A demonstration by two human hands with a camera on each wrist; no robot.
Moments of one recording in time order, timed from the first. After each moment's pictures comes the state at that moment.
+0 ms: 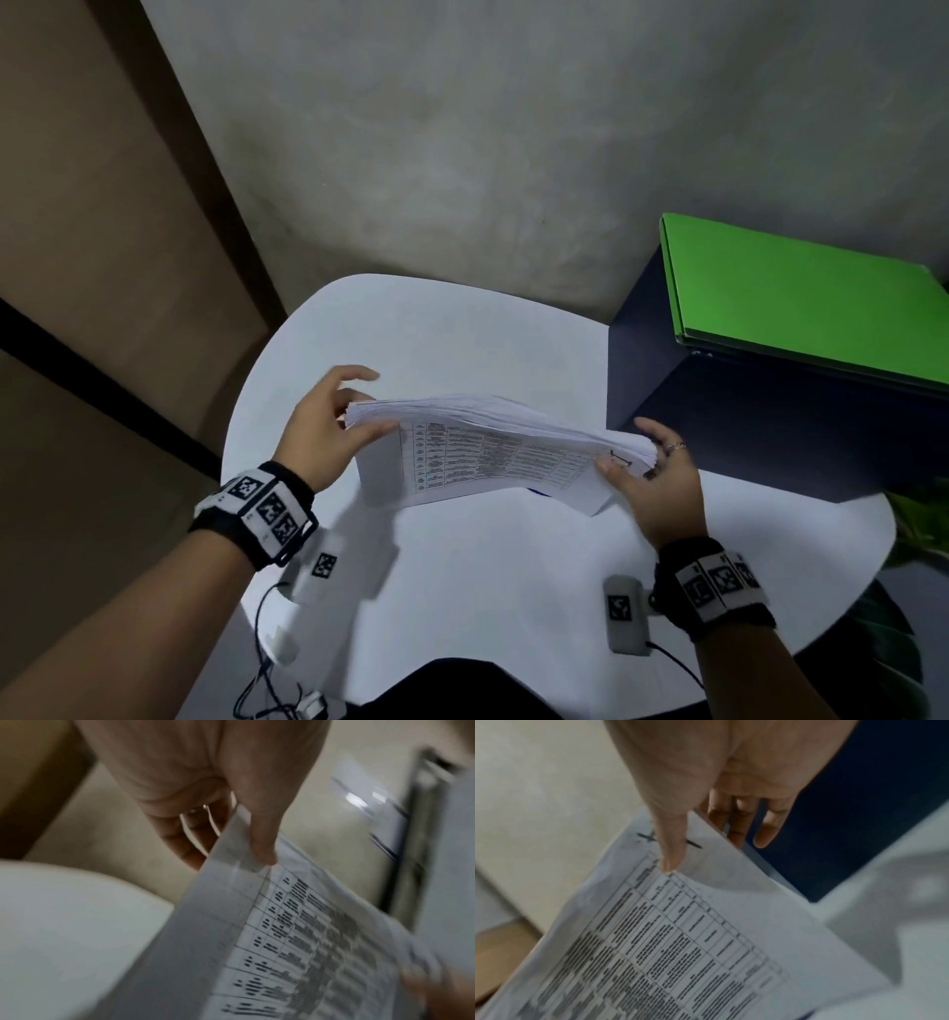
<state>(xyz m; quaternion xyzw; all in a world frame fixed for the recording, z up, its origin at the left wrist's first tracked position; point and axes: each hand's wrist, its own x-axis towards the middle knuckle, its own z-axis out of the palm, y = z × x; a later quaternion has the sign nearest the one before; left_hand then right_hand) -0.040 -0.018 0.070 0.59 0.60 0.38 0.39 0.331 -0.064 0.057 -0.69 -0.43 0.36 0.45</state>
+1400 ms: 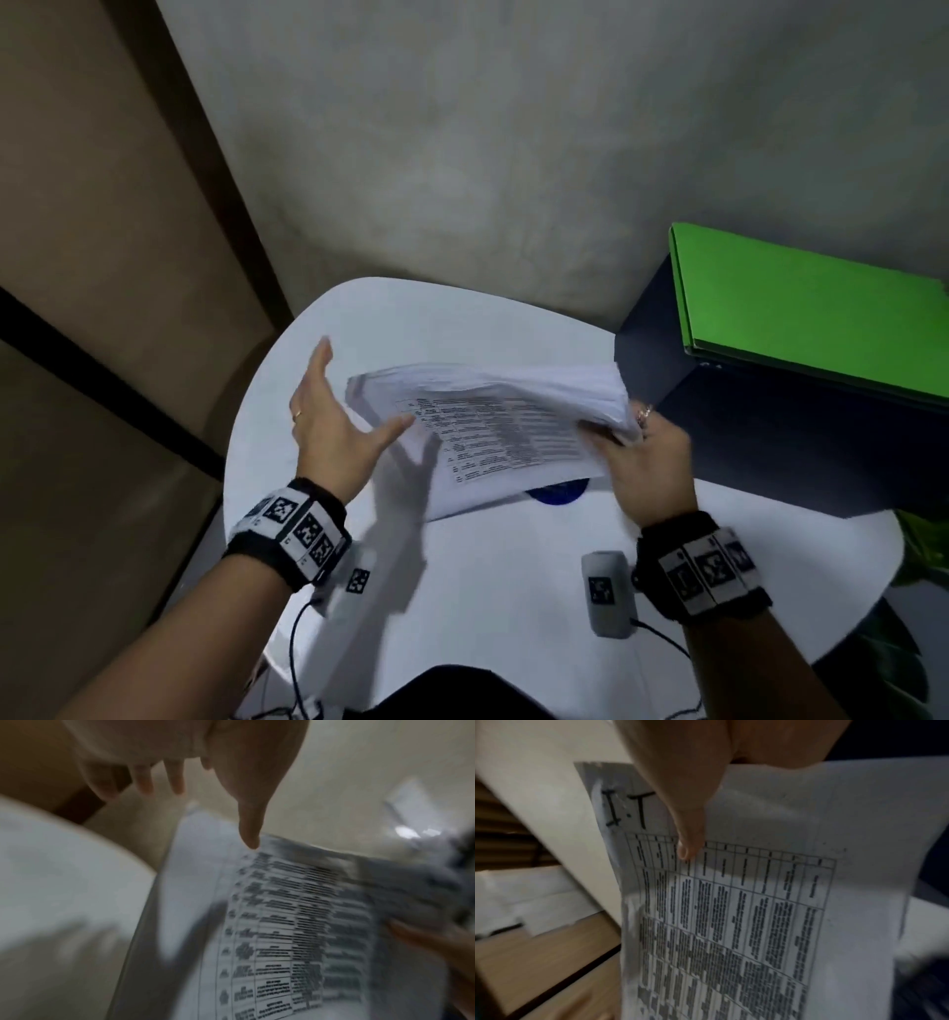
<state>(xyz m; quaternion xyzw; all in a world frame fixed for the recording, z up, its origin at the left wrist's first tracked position) -0.015 -0.024 0.072 0.52 0.69 0.42 0.28 0.294 -0.037 0.104 -0.62 -0.55 0.31 0.46</state>
